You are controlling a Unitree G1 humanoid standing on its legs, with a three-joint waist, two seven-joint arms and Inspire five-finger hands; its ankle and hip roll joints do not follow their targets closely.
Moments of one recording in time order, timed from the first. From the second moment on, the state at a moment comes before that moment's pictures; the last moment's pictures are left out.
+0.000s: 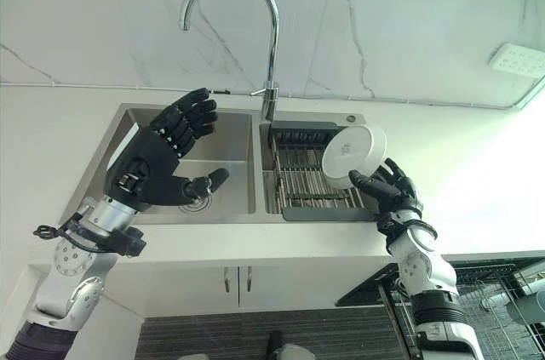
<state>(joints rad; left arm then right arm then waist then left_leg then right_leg) -0.10 0.57 -0.10 -0.23 -0.54 -0.22 -0.22 -0.32 -0.55 -0.09 0.44 0.87 0.15 -0.17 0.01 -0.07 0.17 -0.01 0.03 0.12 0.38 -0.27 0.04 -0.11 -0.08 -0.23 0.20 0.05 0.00</state>
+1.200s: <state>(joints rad) -0.11 0.59 -0.12 -0.20 -0.58 -0.22 -0.20 -0.55 -0.70 -0.05 0.73 0.95 0.19 -0.07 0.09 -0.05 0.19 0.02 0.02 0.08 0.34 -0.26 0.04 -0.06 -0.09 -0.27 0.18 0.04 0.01</state>
